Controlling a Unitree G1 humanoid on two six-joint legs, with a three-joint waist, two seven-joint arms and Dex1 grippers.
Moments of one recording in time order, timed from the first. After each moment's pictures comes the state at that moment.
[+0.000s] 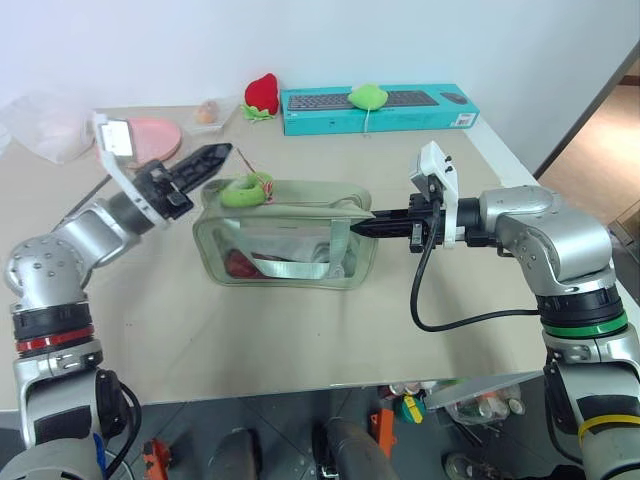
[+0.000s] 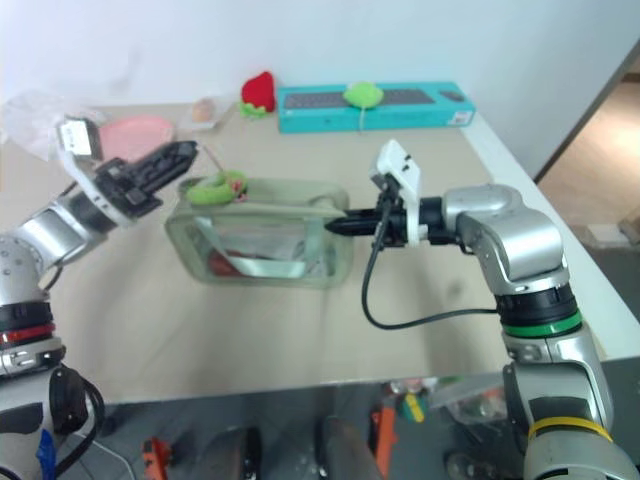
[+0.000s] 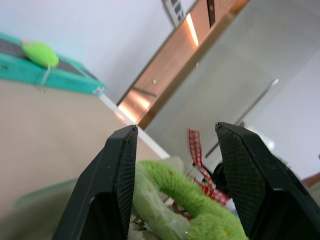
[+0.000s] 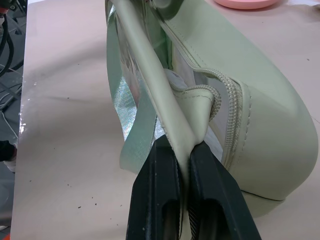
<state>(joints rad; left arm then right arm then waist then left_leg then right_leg) -0.71 0.59 0.45 0.13 -1.23 0.99 -0.63 -0.84 -0.70 0.11 -0.04 0.47 0.79 1.13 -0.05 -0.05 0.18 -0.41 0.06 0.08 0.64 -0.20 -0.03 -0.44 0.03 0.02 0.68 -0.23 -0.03</state>
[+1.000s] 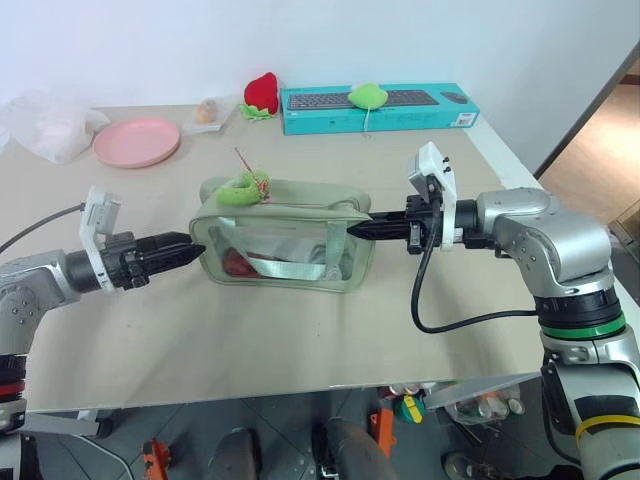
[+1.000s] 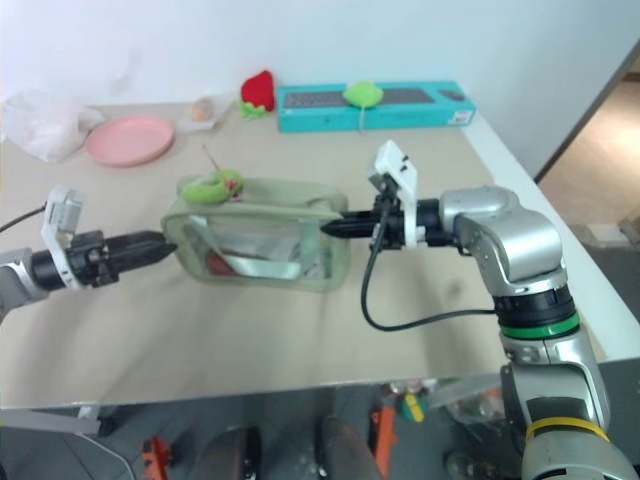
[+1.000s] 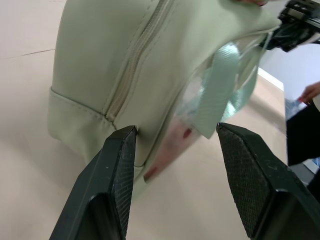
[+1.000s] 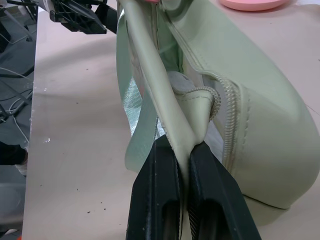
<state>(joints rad) -0.39 0.89 0.27 0.08 -0.81 0.78 -1.13 -0.83 -0.69 0.11 -0.06 0.50 0.83 1.13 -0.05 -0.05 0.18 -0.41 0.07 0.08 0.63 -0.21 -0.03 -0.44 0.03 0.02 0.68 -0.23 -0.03</state>
